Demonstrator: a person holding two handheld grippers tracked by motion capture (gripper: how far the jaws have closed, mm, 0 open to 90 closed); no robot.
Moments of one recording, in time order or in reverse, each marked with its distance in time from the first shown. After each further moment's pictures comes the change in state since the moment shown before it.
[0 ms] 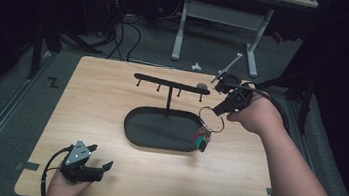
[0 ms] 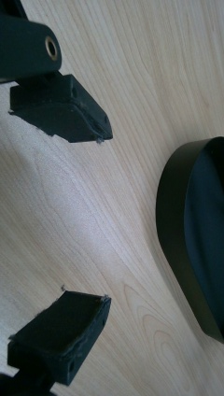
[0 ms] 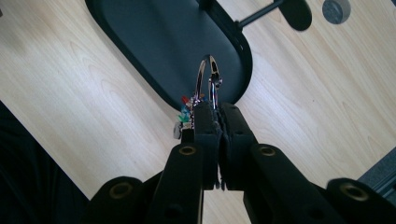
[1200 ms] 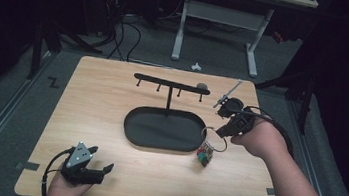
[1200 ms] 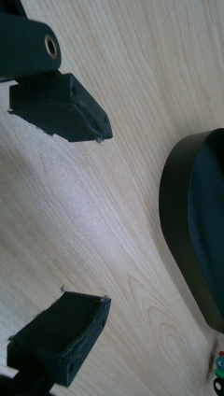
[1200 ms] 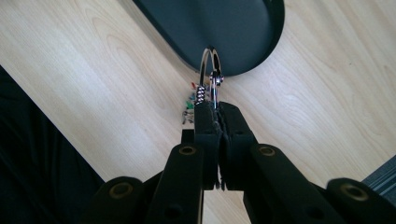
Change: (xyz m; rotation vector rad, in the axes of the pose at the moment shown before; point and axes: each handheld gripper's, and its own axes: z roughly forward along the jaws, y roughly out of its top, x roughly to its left) left arm -0.006 -0.001 -0.002 0.008 -0.007 0.019; right arm 0.021 -0.045 0.021 0.054 0.019 -0.010
